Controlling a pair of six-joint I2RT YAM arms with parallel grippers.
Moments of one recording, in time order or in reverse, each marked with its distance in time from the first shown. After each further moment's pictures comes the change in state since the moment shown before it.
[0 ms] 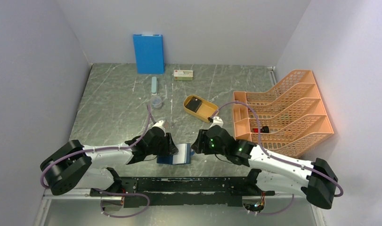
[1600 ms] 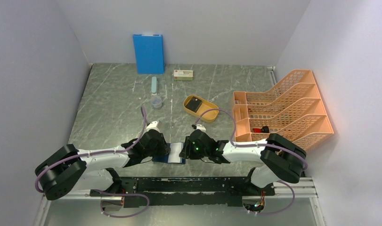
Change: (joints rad) left arm 0.001 -0.070 -0.059 -0.021 -0.127 -0.016; right arm 0.047 0.451 -0.013 0.405 -0.156 0.117
